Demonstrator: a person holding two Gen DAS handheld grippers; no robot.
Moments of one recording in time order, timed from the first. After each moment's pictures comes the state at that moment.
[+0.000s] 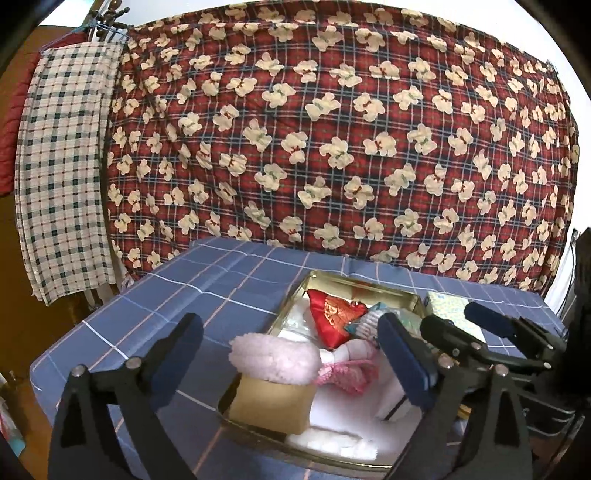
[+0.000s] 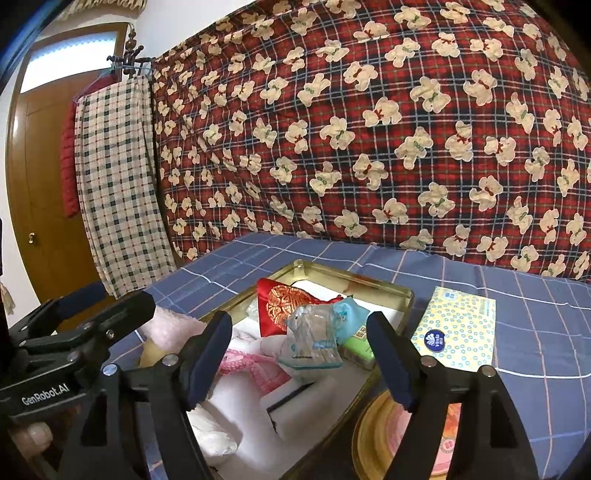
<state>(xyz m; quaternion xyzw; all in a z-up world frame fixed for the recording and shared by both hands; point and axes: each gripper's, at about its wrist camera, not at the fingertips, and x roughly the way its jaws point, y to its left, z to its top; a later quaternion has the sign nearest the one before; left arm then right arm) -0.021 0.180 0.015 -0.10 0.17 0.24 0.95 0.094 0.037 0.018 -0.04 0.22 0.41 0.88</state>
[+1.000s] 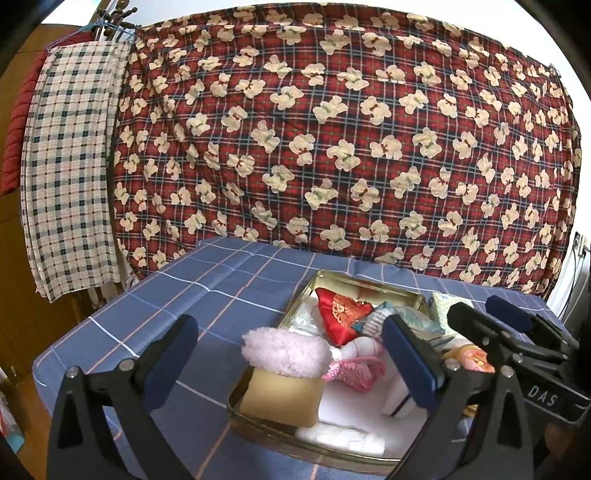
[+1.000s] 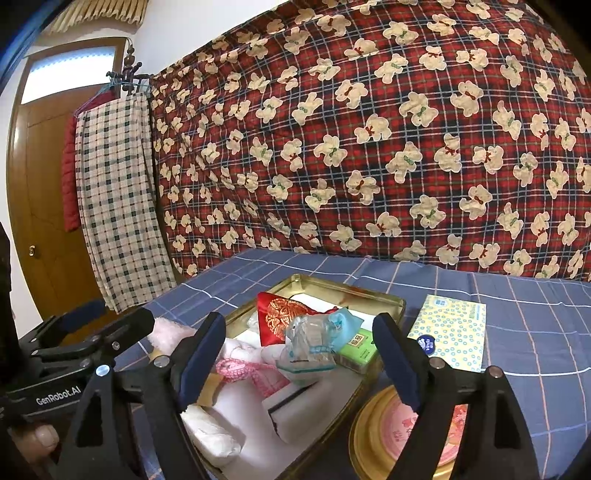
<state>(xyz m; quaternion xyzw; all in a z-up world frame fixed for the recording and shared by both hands) -0.030 0.185 0.014 -0.10 0.17 0.25 0.95 0.086 0.023 0.028 -0.02 0.20 0.41 0.89</state>
